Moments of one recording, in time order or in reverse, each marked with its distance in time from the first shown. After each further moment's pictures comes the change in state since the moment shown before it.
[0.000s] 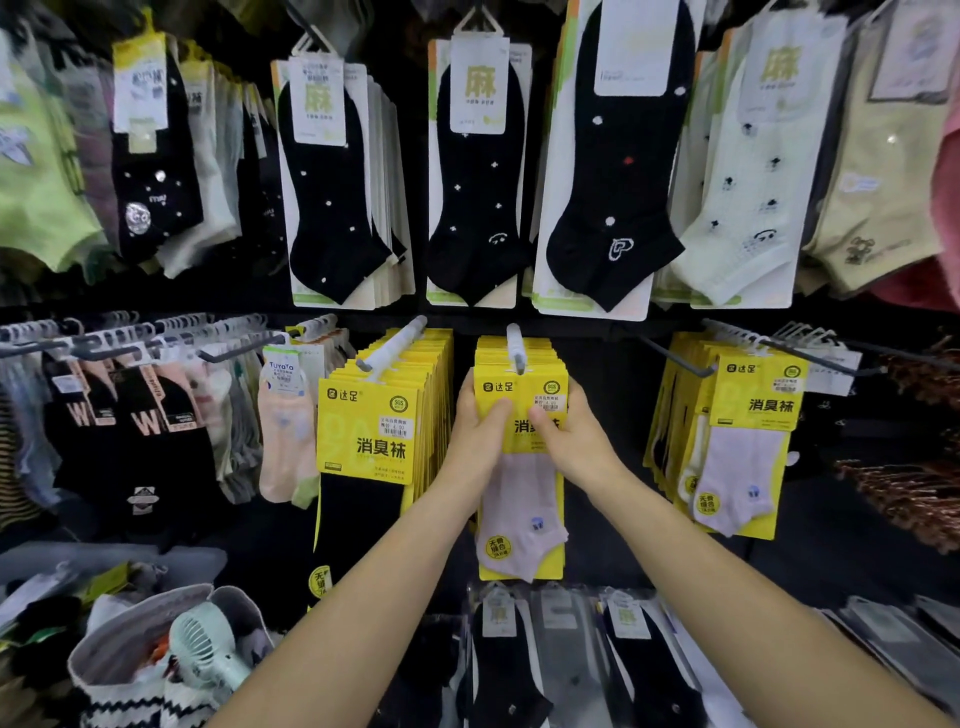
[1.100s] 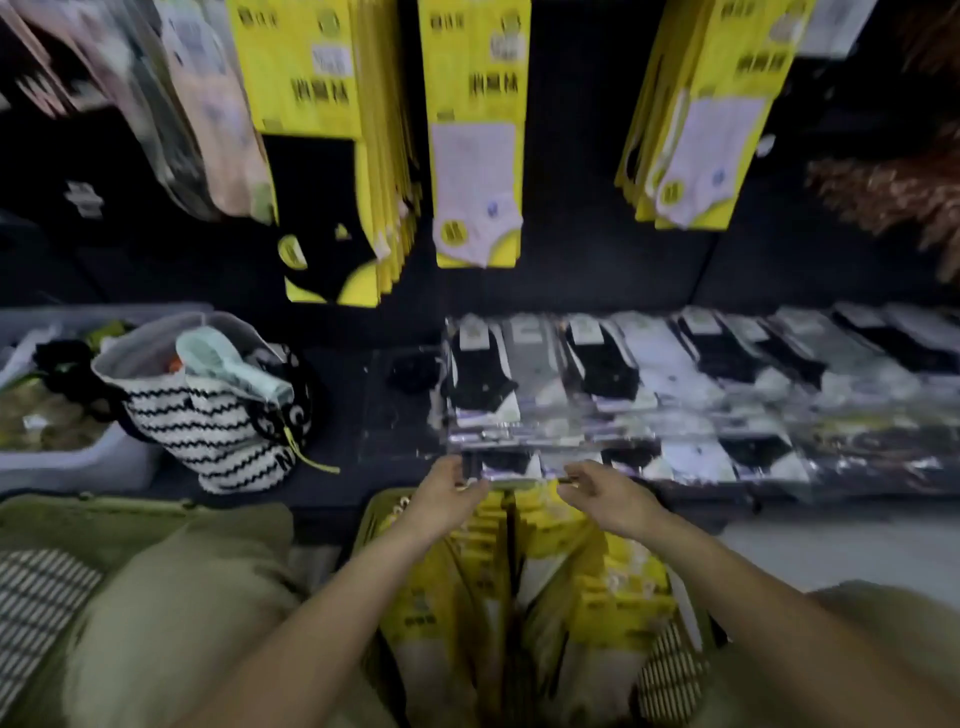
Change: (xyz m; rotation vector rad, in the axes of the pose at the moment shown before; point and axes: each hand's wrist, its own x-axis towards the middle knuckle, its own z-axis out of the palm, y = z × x) left_hand -0.306 -0.178 -0.033 0.475 -0.340 -0.718; right_hand -0.324 0.190 -0.010 -0.315 -0.555 0.649
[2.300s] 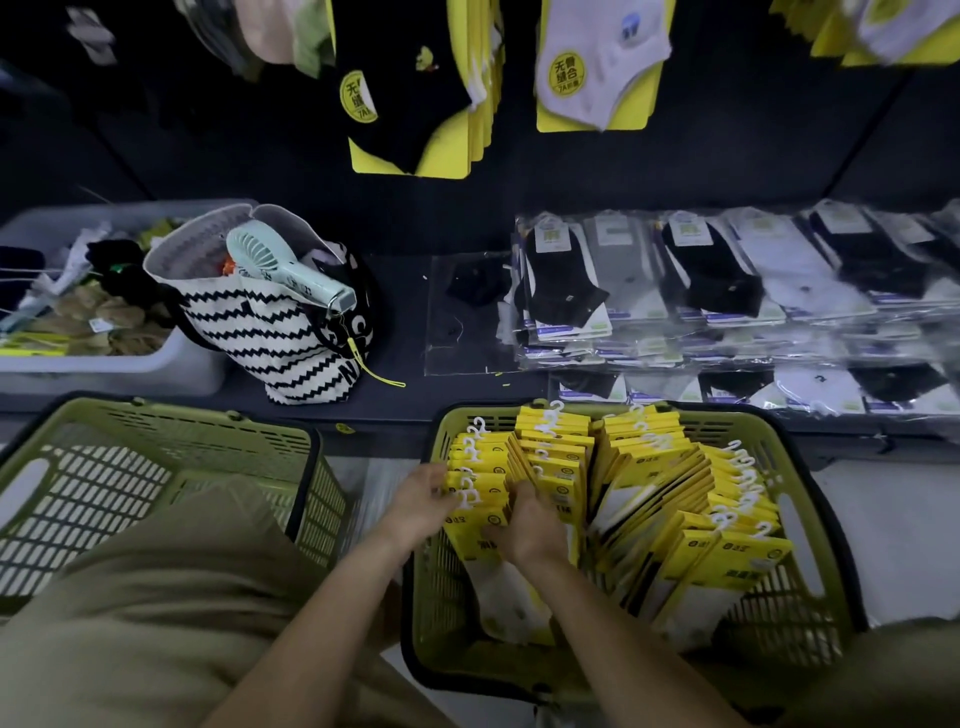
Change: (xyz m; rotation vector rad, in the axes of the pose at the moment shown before) left_hand -0.026 -0.130 -0.055 0.026 0.018 -0.281; right_hand 0.026 -0.029 0.240 -0.097 0.043 0.146
